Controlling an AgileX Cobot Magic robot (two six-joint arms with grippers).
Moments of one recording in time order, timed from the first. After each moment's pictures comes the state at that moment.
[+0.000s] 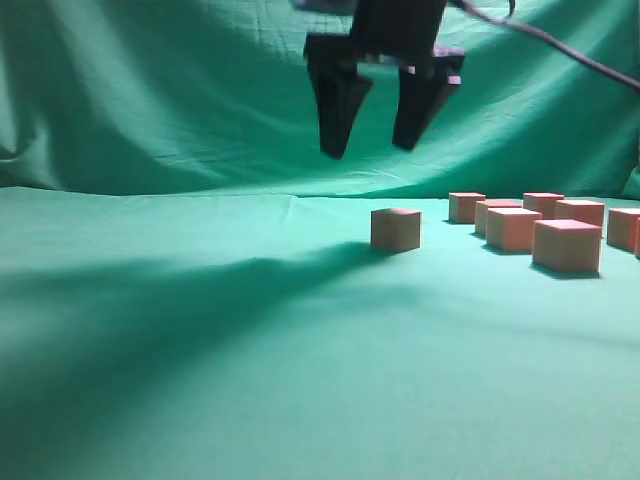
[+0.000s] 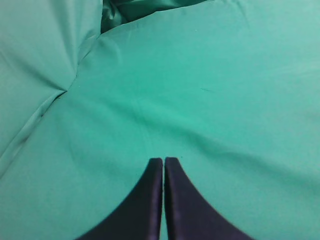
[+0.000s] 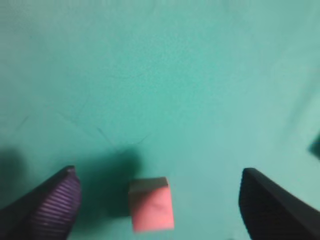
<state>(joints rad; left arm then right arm) 0.07 -0.02 0.02 0.41 0.37 -0.08 0.51 2.07 -1.74 0.07 0.96 -0.29</state>
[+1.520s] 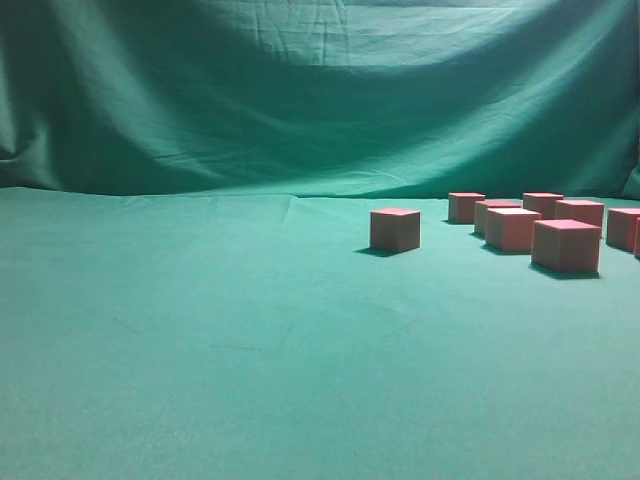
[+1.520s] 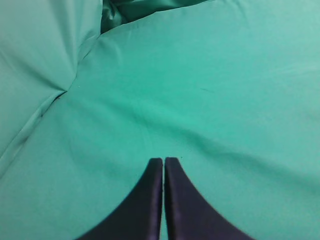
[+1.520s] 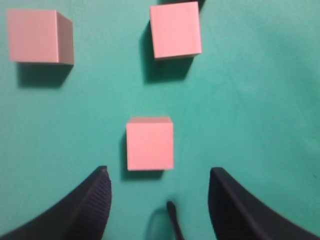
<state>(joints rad) 0.07 -0.02 0.02 0.41 0.37 -0.08 0.14 1.46 -0.86 0.02 0.84 -0.08</state>
